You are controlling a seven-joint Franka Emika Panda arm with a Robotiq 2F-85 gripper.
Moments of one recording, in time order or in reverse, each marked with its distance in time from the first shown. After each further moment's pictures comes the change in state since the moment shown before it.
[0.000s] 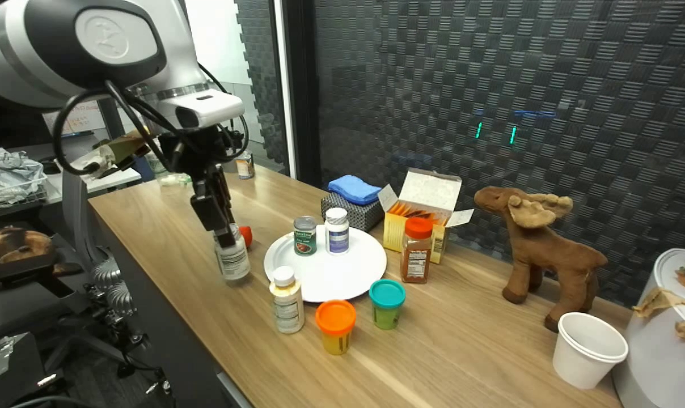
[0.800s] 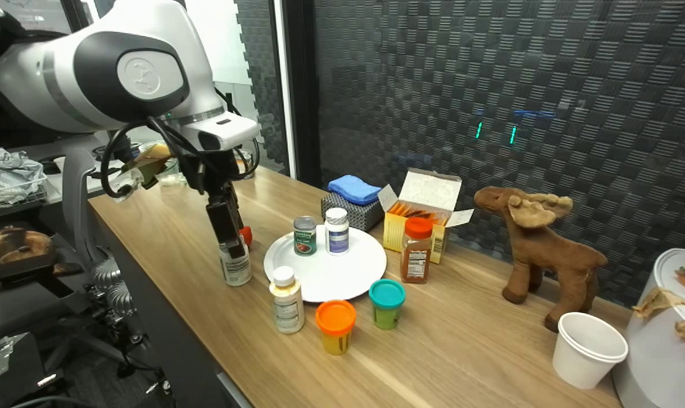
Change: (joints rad) arm 0.008 0.126 -0.005 0.045 -0.009 0.086 -0.023
